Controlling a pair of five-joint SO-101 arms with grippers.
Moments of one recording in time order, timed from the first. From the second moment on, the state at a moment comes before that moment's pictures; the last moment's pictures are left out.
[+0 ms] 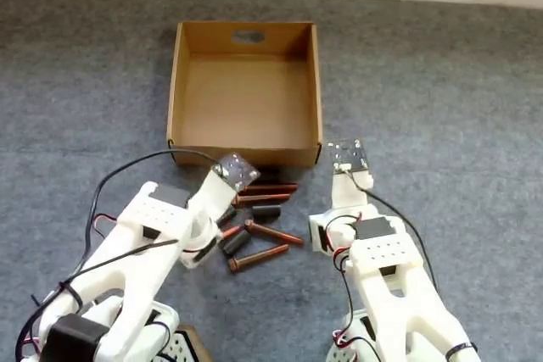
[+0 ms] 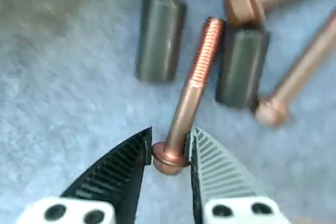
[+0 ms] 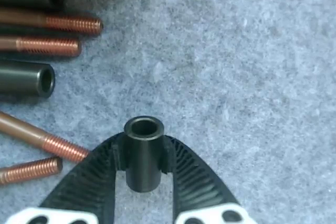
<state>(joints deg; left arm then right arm) 11.1 -26.0 60.7 64.4 -23.6 -18.6 -38.8 71.3 42.0 -0.6</state>
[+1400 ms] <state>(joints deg) -4.6 -25.4 48.6 79.8 -4.4 -18.6 -38.8 71.3 42.0 -0.6</state>
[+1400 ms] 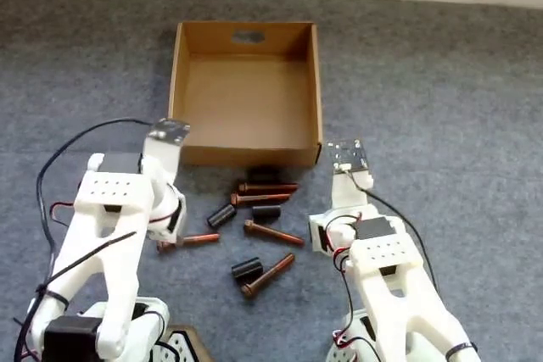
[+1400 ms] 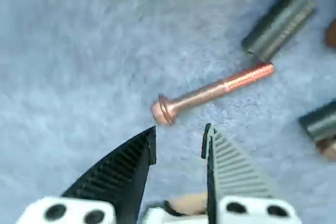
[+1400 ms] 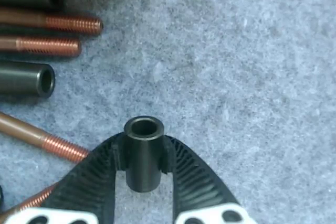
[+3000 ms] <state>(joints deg) -1.9 -25.4 58.1 50.7 28.5 -18.6 -38.8 71.3 42.0 -0.6</state>
